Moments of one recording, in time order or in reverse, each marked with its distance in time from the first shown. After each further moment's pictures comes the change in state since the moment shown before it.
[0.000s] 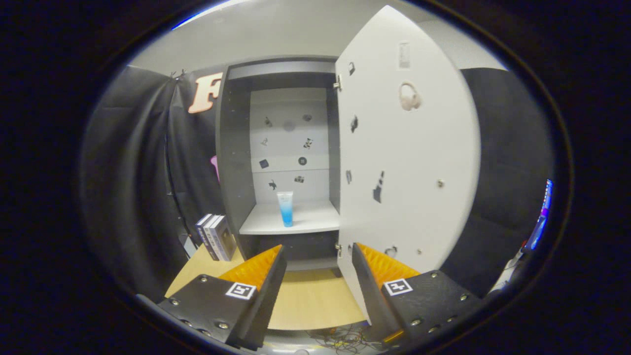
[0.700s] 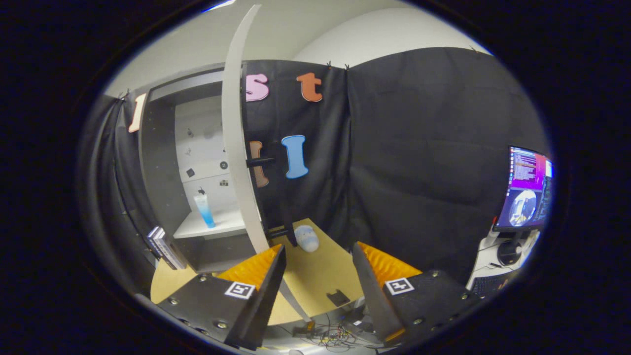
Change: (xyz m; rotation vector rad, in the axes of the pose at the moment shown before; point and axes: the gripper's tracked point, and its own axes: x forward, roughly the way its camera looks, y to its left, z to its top) arm -0.011 -0.174 -0.010 0.130 0.006 -0.245
